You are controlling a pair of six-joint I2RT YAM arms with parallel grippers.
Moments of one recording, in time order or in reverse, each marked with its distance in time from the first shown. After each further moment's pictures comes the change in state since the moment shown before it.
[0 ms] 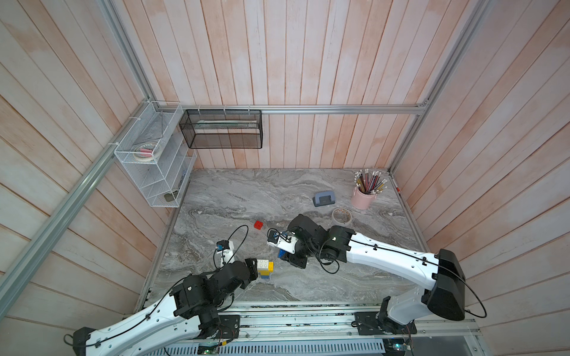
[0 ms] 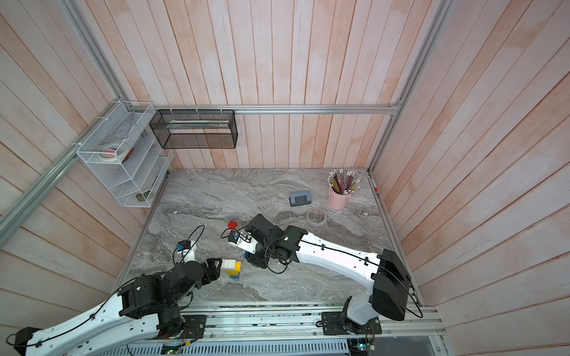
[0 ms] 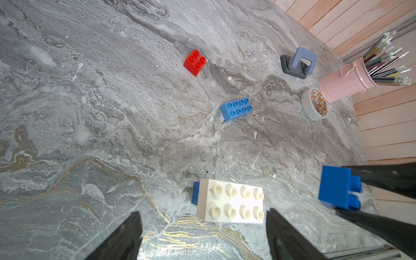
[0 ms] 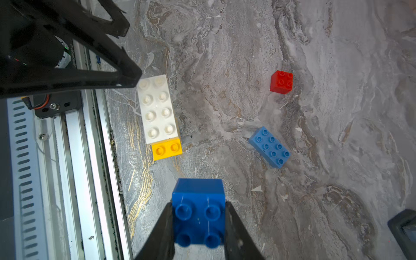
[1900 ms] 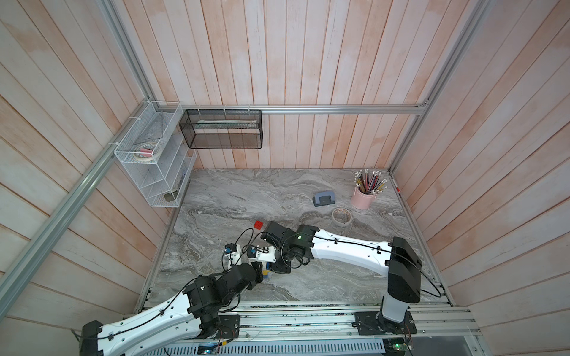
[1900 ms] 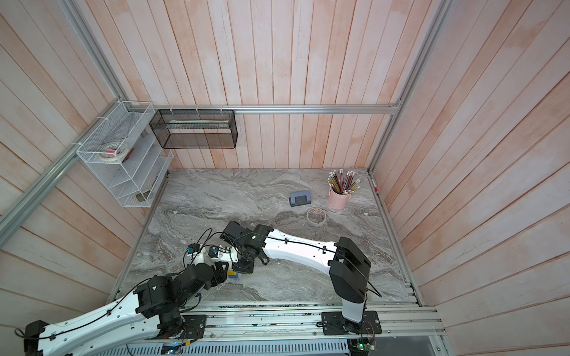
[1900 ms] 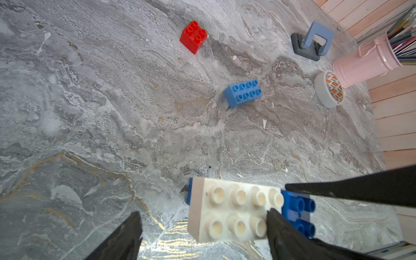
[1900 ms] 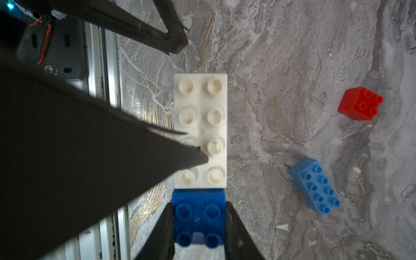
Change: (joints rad) left arm 0.002 0.059 -0.122 0.168 0.042 0.013; right arm 0.084 0.294 0.249 -0.172 -0.011 -0.116
